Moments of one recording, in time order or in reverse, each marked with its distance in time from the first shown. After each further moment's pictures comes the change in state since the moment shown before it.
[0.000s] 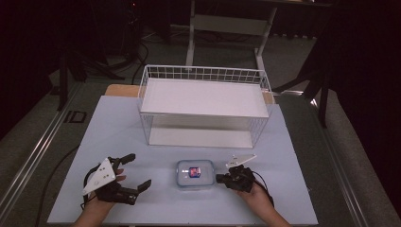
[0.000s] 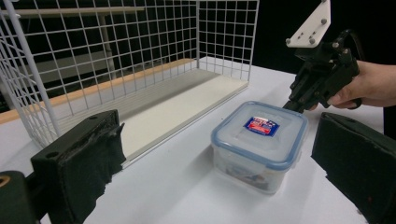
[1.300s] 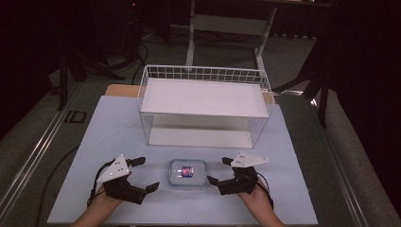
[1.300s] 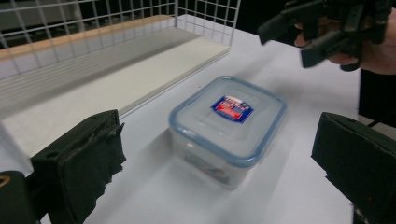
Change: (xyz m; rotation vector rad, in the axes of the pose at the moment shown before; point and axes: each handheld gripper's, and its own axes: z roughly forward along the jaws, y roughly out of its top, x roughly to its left) left arm -0.001 0.009 0.026 0.184 -0.124 -0.081; right arm 0.030 0.021 -0.035 -0.279 -0.094 -0.015
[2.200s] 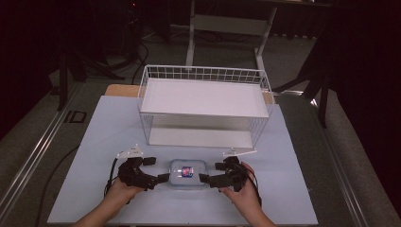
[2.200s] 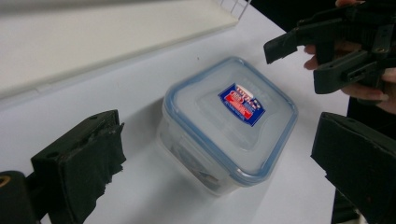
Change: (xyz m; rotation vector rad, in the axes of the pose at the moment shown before) left arm 0.024 -0.001 0.043 0.159 -0.055 -0.330; right arm -0.002 0.005 0.032 0.159 0.079 0.350
